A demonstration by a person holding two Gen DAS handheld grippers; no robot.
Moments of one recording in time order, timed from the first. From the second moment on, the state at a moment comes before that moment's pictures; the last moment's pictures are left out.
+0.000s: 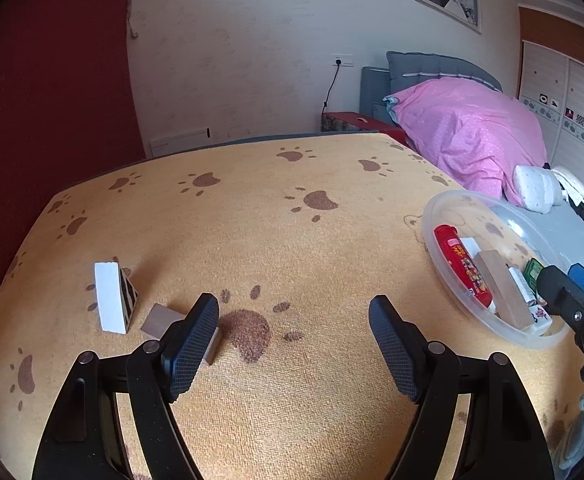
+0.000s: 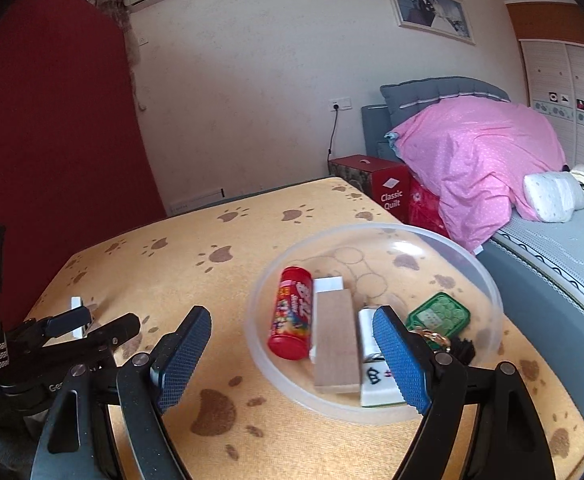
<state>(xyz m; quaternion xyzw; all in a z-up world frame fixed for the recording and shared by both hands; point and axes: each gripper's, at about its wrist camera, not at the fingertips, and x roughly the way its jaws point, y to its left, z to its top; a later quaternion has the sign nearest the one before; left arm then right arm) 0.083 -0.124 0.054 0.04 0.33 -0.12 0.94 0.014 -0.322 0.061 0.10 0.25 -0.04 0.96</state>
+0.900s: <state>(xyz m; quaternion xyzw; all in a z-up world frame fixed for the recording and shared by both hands) 0.148 0.016 0.028 -0.02 0.37 0.01 0.93 0.032 -0.248 0.043 0.07 0.32 0.07 0.94</state>
